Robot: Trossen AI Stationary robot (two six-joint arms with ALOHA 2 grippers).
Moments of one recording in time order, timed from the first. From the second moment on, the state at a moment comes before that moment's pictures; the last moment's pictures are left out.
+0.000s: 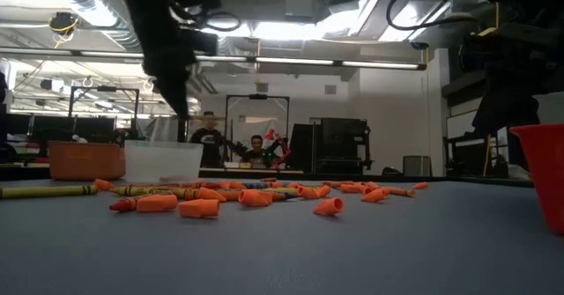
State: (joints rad) left arm 0.11 1.38 0.97 -0.81 -0.37 -0.27; right arm 0.13 0.72 0.45 -0.64 0.15 0.75
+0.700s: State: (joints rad) left arm 0.30 1.22 0.97 -1.41 -0.54 -0.65; right arm 0.13 0.72 0.45 -0.63 0.22 0.75
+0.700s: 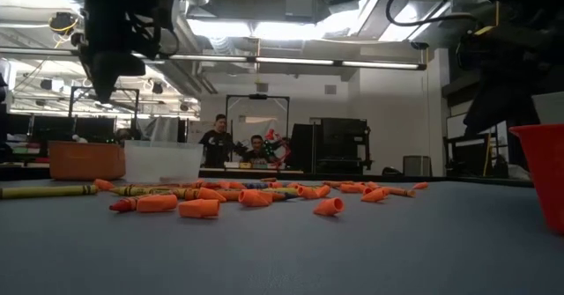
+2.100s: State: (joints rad) left arm 0.17 1.22 0.97 -1.02 -0.53 -0.65; right arm 0.13 1.02 0.45 -0.19 0.43 0.75
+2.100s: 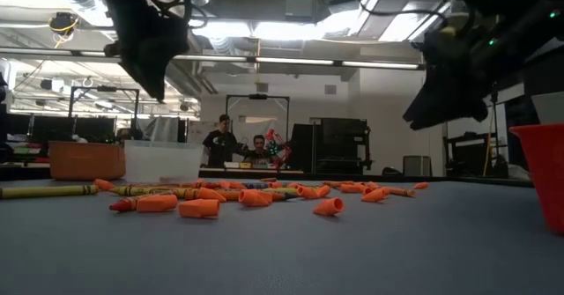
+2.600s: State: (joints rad) left arm 0.08 1.22 0.97 -0.96 -0.53 -0.65; right arm 0.13 1.36 0.45 0.02 0.46 0.74
